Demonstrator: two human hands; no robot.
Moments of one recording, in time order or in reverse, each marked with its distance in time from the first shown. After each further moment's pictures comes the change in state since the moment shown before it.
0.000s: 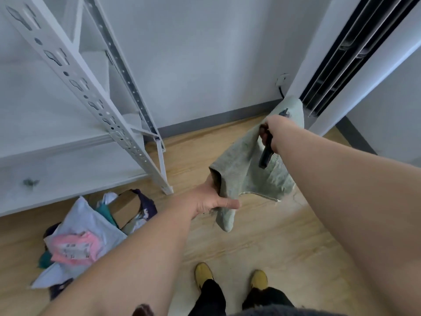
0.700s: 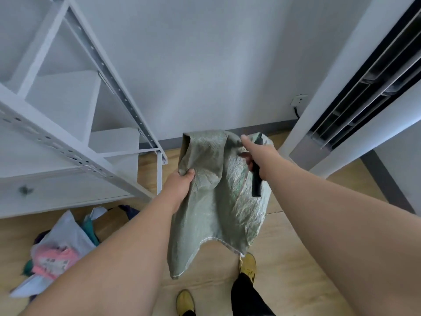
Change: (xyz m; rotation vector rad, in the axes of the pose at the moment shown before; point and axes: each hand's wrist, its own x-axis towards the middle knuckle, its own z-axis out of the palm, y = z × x) left_hand 0.132 0.066 -0.056 -0.354 0.757 -0.126; right_hand 0.125 -0.066 0.003 -0.178 -0.271 -0.117
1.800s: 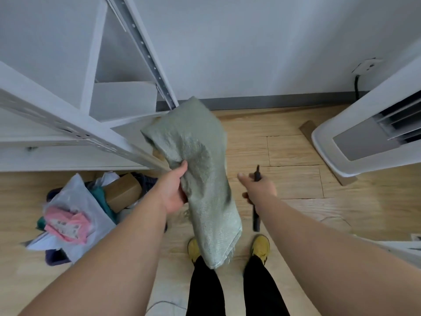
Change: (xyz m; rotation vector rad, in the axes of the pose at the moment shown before) left_hand 0.080 -0.067 -0.068 -0.682 -0.189 -0.495; right_hand 0.085 0.142 0.113 -0.360 0.000 0.179
